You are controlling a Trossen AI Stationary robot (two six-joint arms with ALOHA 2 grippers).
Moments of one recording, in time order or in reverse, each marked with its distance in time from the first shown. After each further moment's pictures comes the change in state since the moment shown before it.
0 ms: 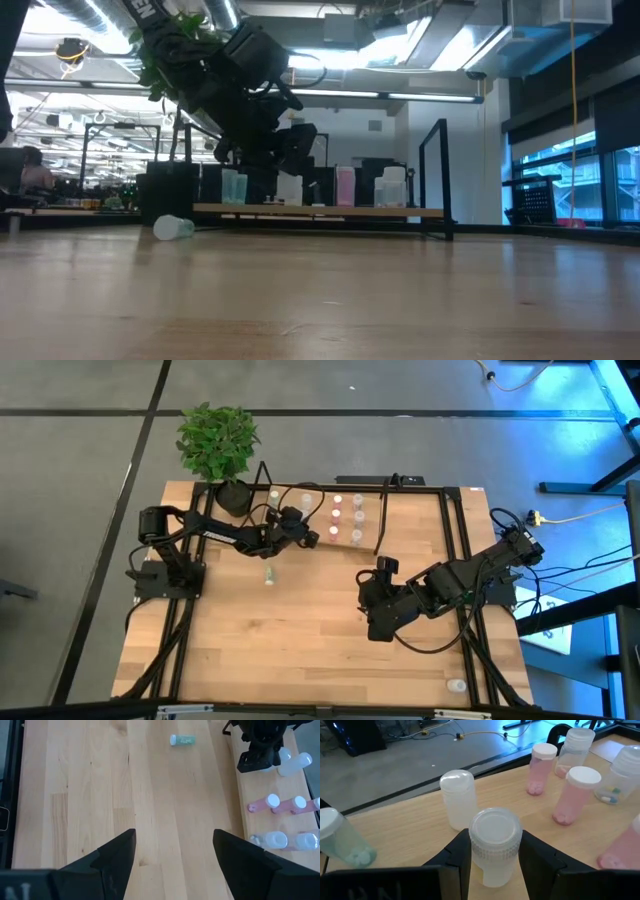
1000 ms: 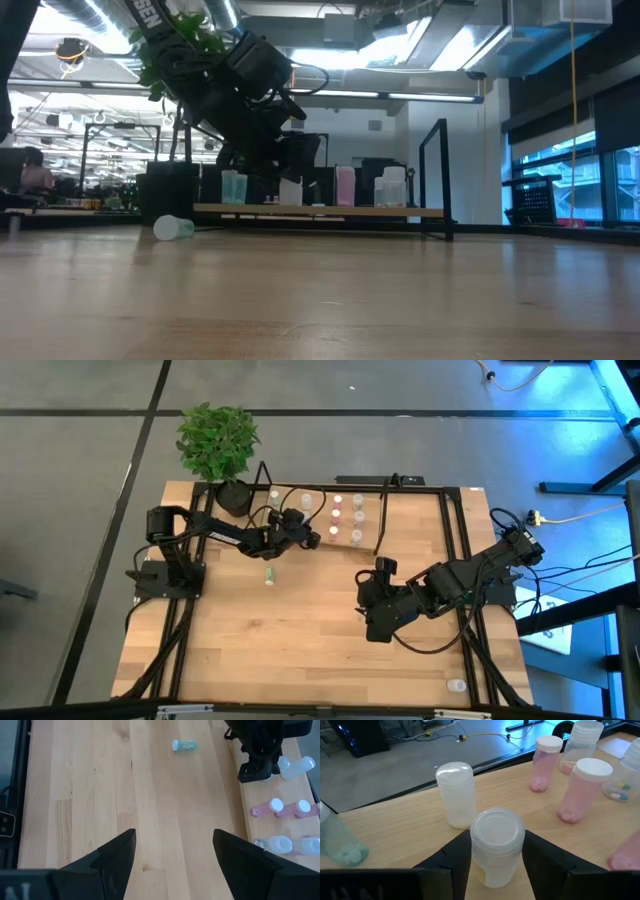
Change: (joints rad) left arm 0.000 0.060 -0.001 0.065 -0.020 0.002; right arm 0.000 0.001 -0.001 0.030 0.000 0.000
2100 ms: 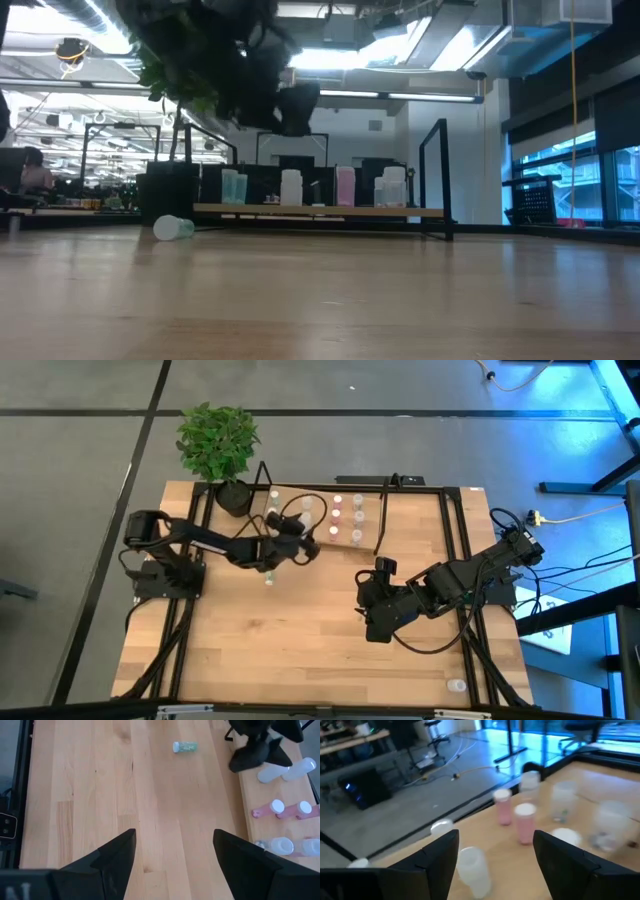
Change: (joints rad) left arm -0.172 -0.152 0.002 0.008 -0.161 0.225; right arm 0.000 0.000 0.000 0.008 0.000 0.000
